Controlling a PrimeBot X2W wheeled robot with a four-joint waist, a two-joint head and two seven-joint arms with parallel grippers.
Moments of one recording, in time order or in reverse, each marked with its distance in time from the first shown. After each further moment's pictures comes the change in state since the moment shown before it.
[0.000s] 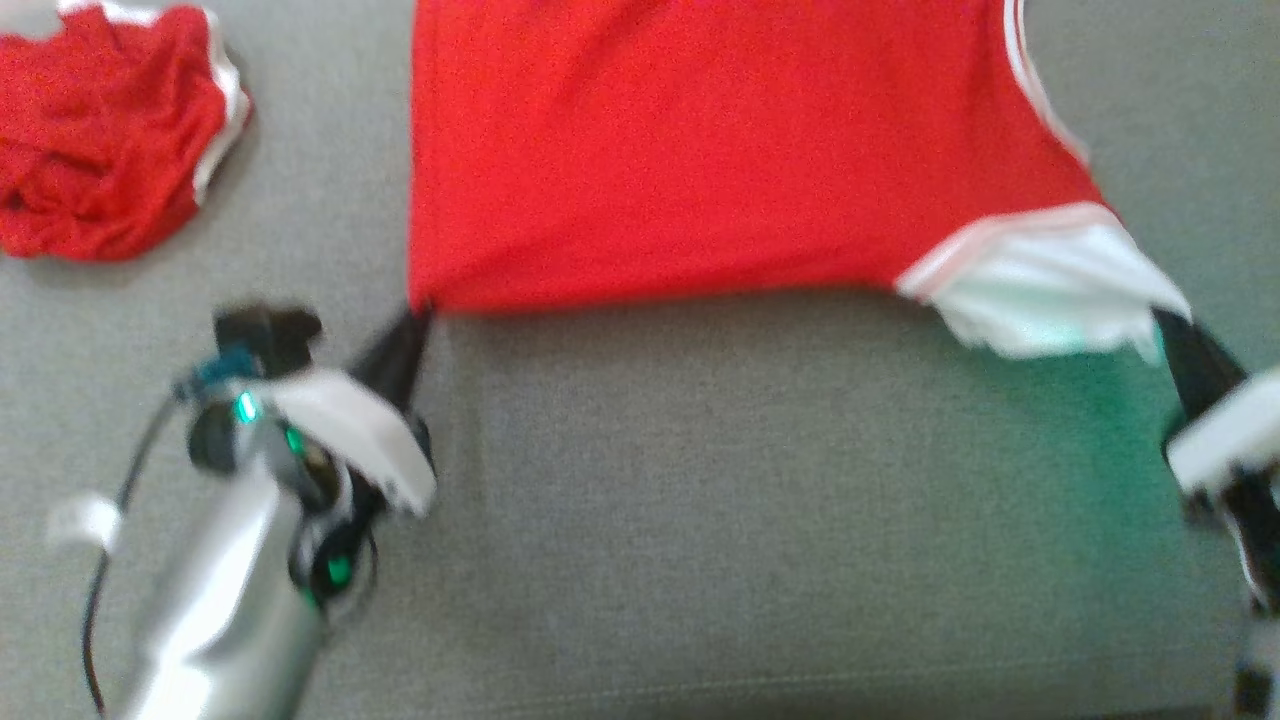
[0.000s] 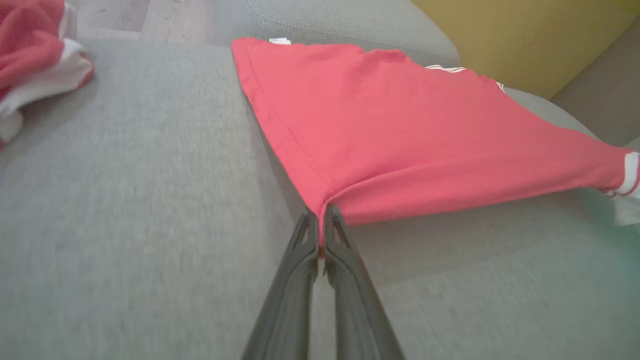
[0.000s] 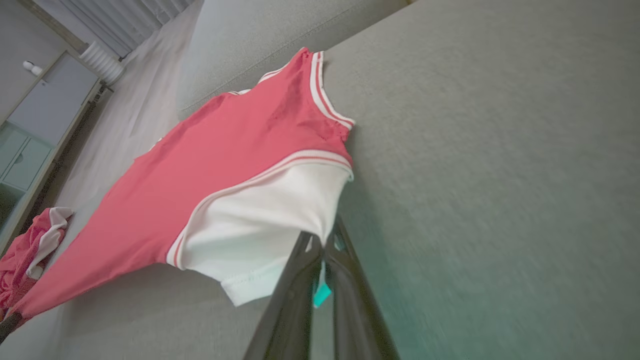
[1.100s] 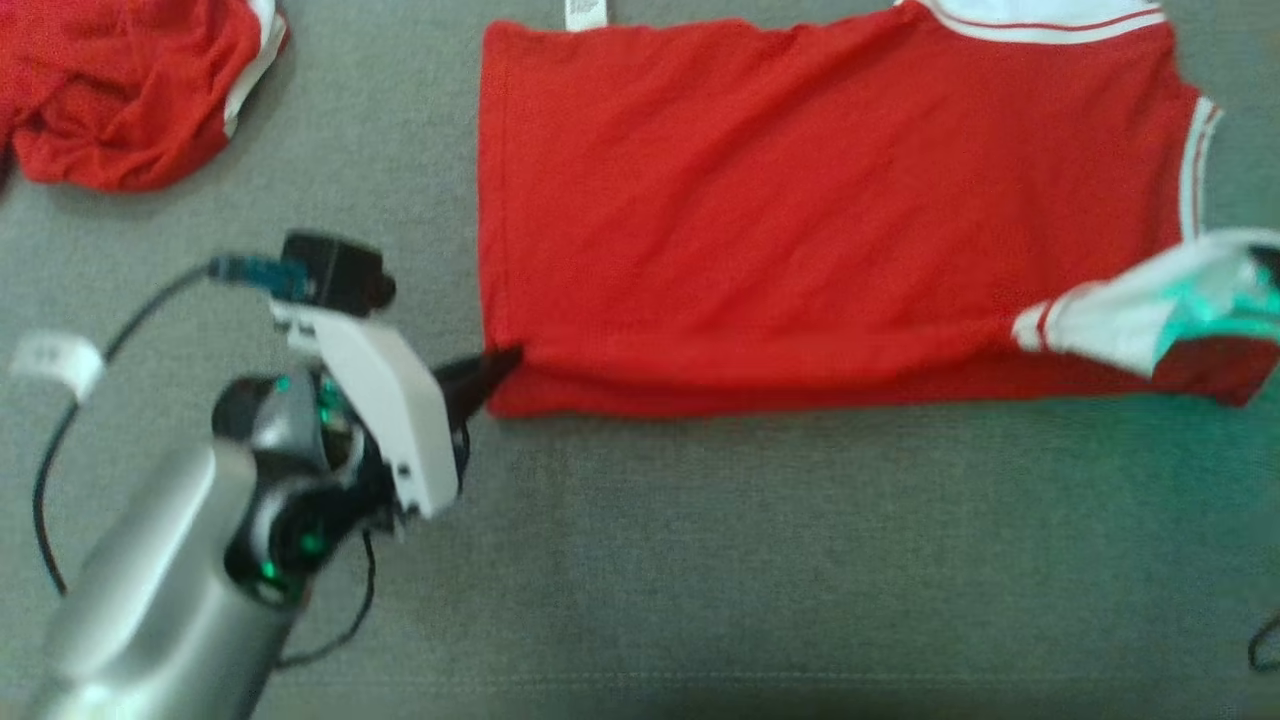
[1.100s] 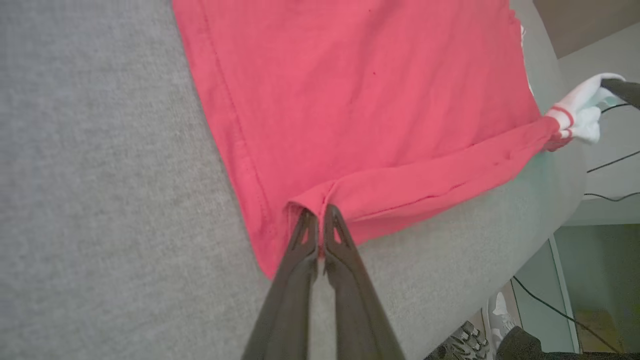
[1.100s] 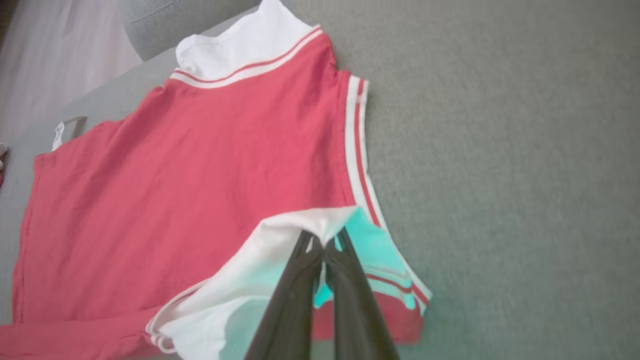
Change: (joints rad) left arm 0.099 0.130 -0.030 -0.595 -0.261 0.189 0.720; right arm -0.127 -0.021 -0.152 -0.207 -0.124 0.000 0.537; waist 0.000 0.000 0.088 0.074
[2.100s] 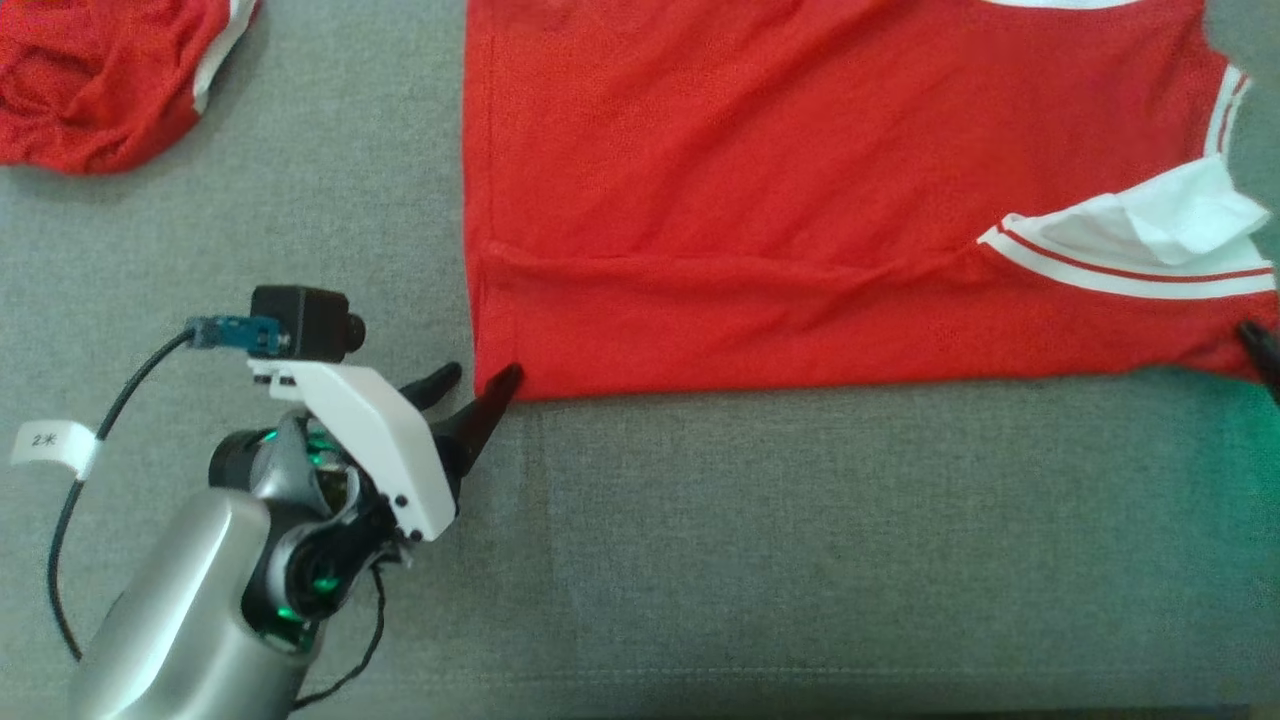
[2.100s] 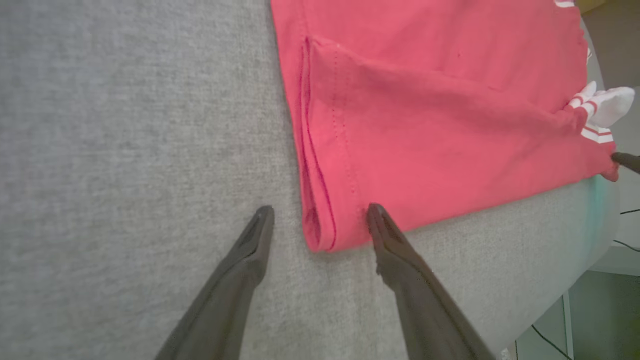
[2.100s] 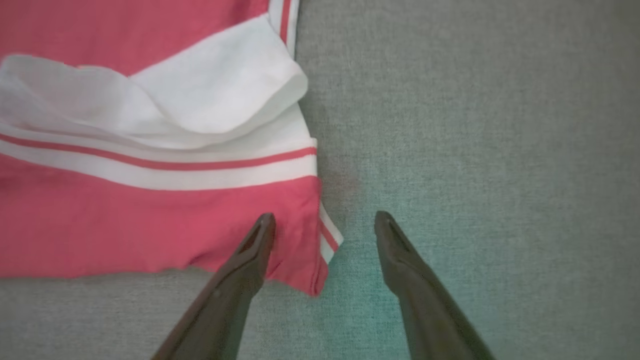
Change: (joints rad) left arm 0.075 -0.033 0.029 0.051 0.026 0.062 -0.136; right arm 0.148 -0.231 0.150 0.053 -0.026 0.000 -0.085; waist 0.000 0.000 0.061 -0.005
